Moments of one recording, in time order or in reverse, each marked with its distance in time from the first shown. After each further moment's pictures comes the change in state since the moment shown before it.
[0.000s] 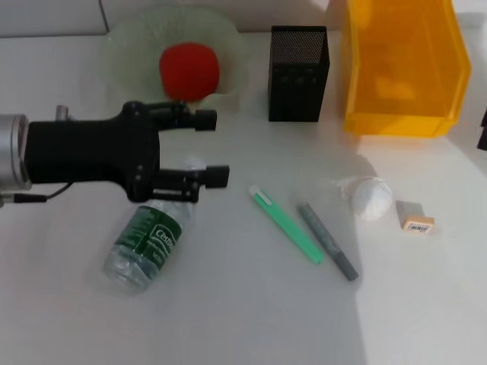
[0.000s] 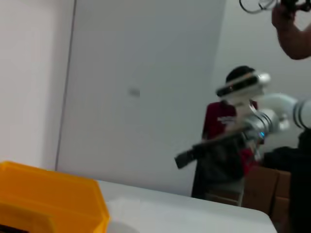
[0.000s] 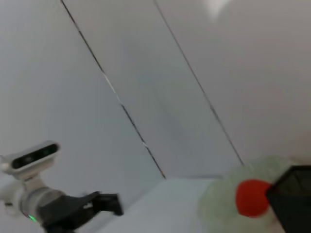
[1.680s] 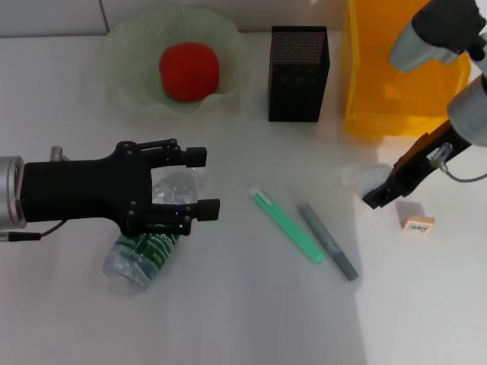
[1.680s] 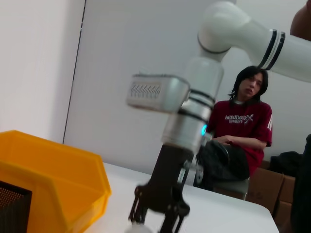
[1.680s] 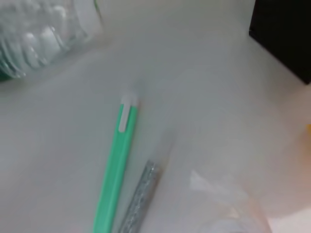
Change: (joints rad) left arm 0.070 -0.023 -0.007 -0.011 0.038 0.005 0.000; right arm 0.374 0.066 -0.823 -0.186 -0.686 0.370 0.582
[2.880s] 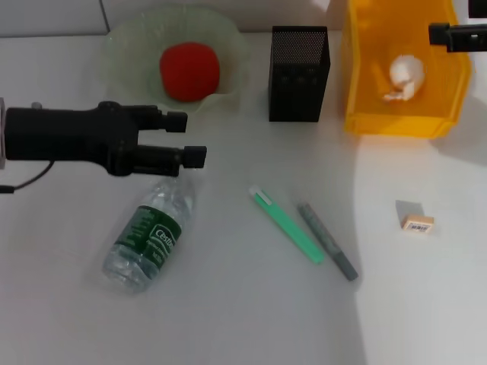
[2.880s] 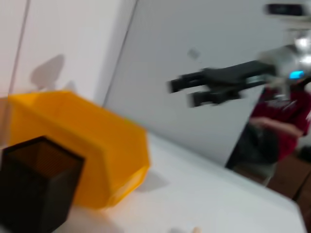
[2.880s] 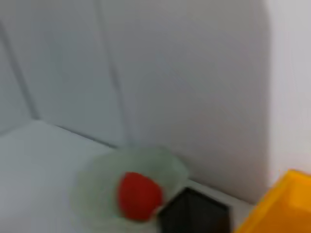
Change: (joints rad) left arm -0.039 0.029 -0.008 0.253 0.100 -0.054 -0.472; right arm -0.419 -0.001 0.308 -0.467 0.644 0.098 -0.215
